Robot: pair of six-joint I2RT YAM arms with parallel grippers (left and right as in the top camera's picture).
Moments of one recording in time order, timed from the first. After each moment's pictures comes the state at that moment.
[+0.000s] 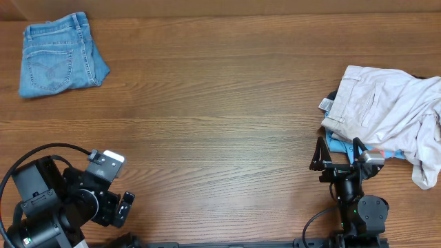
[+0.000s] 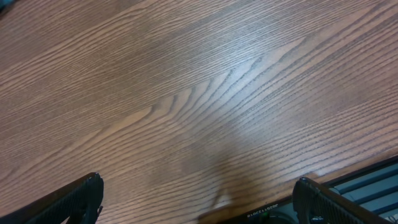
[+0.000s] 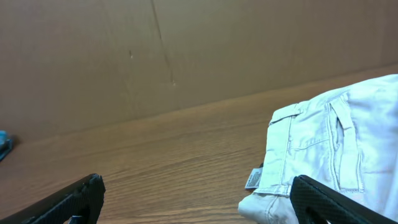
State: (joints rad) left arm 0.49 0.80 1.09 -1.48 0.28 0.85; right arm 0.02 0.01 0.02 -0.04 -0.02 0.24
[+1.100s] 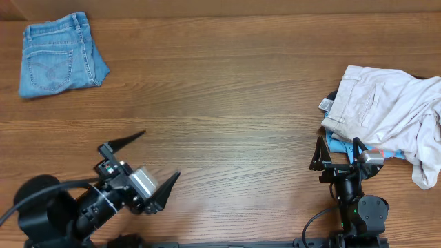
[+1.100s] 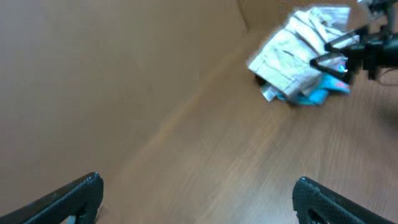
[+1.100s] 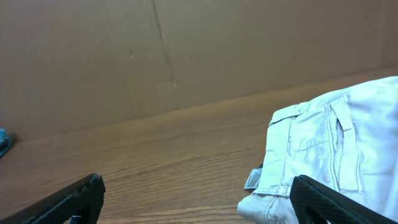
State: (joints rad) left arm 0.22 0.55 1.00 -0.84 0.95 0.73; right arm 0.02 0.01 0.02 -0.04 -0.02 0.23
